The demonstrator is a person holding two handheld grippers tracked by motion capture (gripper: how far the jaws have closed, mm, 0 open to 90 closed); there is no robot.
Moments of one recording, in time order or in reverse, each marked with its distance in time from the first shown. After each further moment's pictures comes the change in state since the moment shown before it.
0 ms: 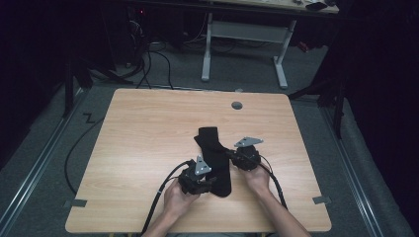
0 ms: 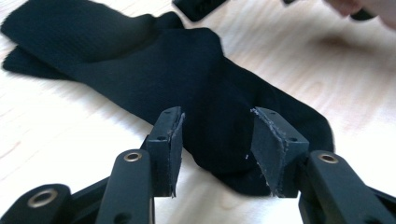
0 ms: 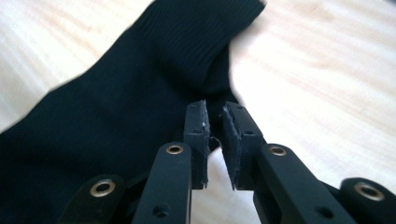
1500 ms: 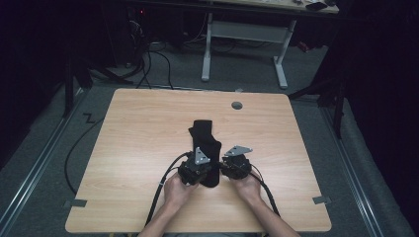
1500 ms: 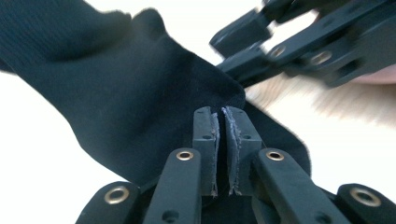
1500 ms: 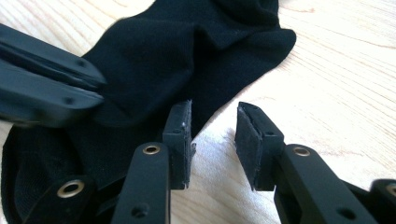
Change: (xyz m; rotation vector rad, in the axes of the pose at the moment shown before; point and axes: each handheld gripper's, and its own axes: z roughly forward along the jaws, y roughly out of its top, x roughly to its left) left arm 0.026 0.013 0.006 0.011 0.028 -0.018; right arm 0.033 -0.007 0.014 0.009 0.007 0.007
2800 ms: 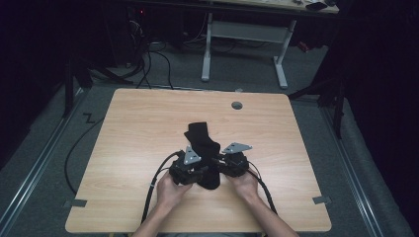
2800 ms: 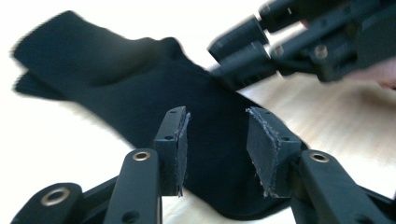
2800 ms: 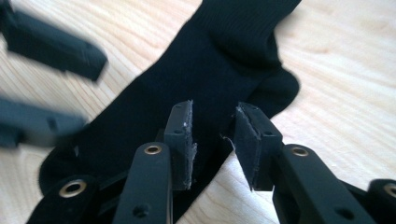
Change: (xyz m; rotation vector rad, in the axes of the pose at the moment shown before) left arm 0.018 -0.007 -0.021 -0.046 0.040 -0.045; right arm 0.008 0.015 -0.006 -0.043 0.065 -0.008
